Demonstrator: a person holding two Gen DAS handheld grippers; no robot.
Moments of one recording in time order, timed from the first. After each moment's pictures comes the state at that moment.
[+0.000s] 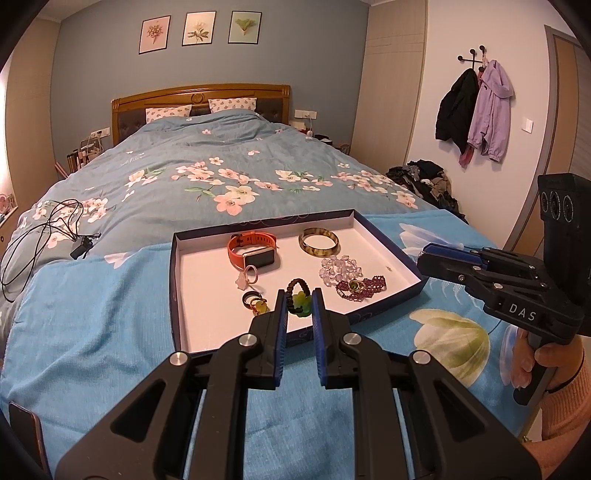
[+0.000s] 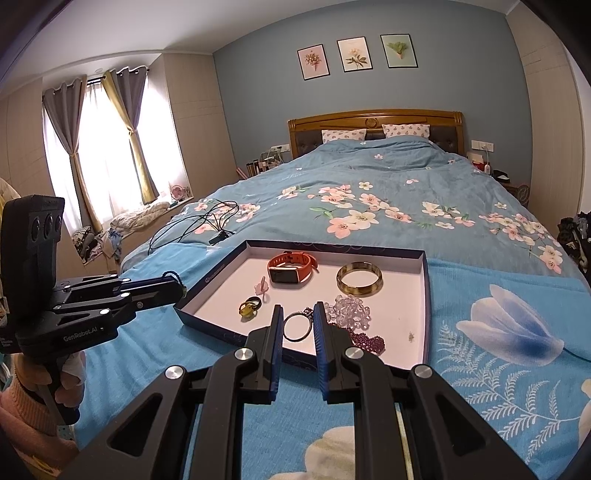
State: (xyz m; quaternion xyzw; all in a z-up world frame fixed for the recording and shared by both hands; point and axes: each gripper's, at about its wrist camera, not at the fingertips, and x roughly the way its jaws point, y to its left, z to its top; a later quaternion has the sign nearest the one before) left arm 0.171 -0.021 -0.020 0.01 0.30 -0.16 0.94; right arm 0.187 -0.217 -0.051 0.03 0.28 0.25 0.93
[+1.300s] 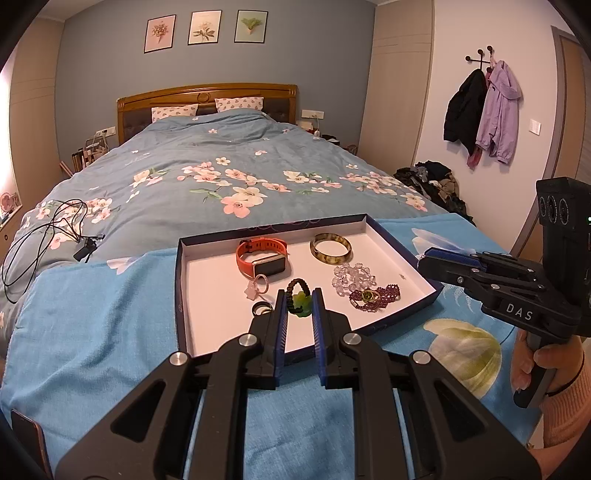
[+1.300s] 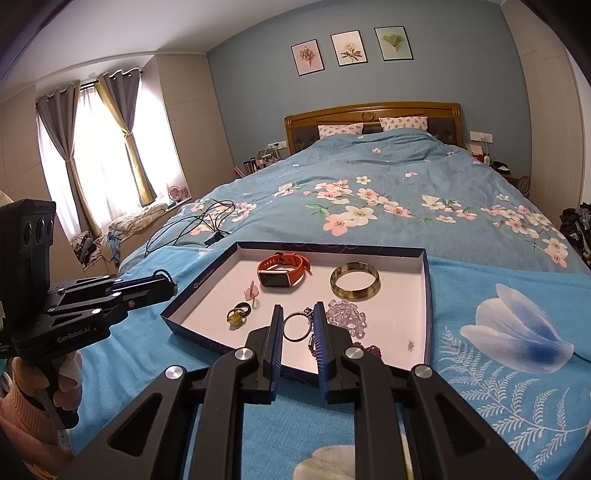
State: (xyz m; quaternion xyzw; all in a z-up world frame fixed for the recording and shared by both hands) left arm 0.190 -0.017 -0.019 0.01 0.31 -0.15 0.94; right arm 0.211 -0.219 -0.057 0.03 0.29 0.25 0.93
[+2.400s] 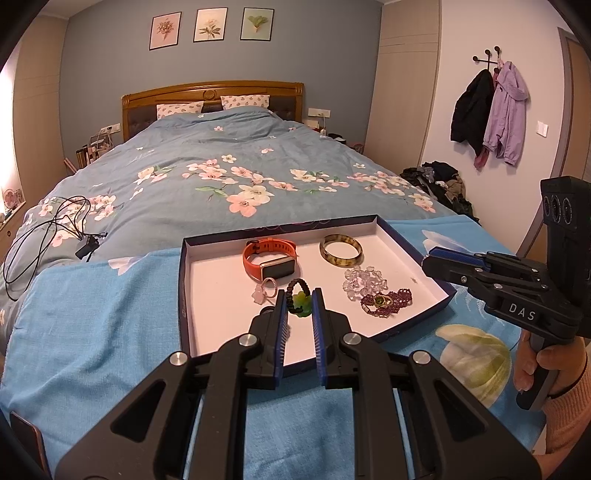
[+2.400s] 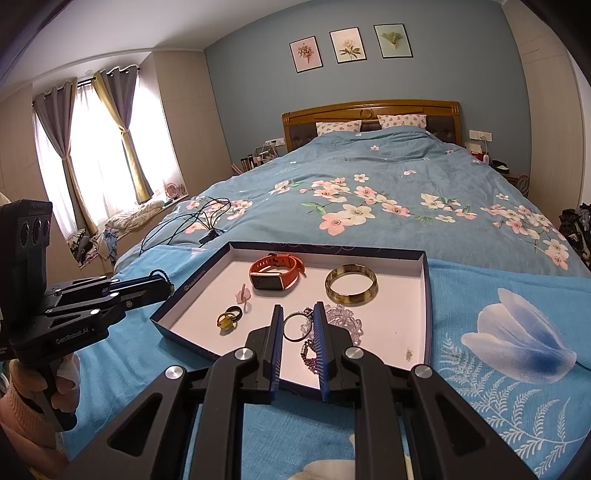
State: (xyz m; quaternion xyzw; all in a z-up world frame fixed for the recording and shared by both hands) left arm 0.207 -0.012 -0.027 0.01 0.31 -0.14 0.94; right arm 0.222 -0.219 -0.062 0.03 0.29 0.24 0.92
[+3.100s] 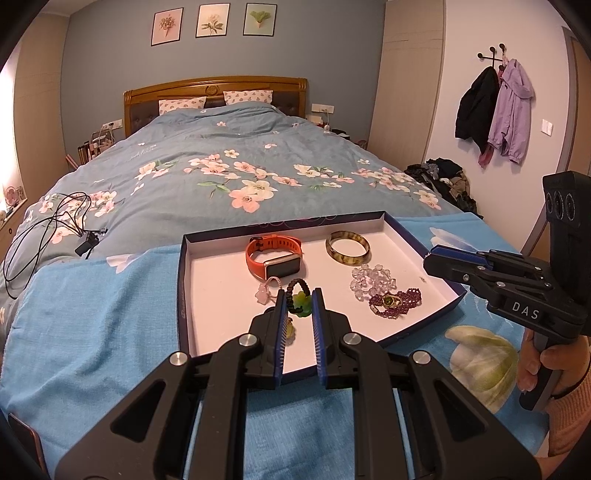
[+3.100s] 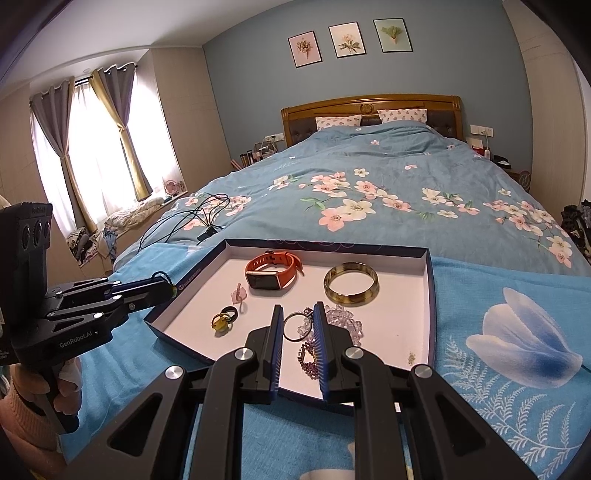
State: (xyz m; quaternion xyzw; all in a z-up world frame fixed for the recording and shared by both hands) left arm 0.213 -0.014 -0.033 0.01 0.32 -0.14 0.94; right arm 0.235 -0.221 -0.069 0.03 0.30 0.24 0.92
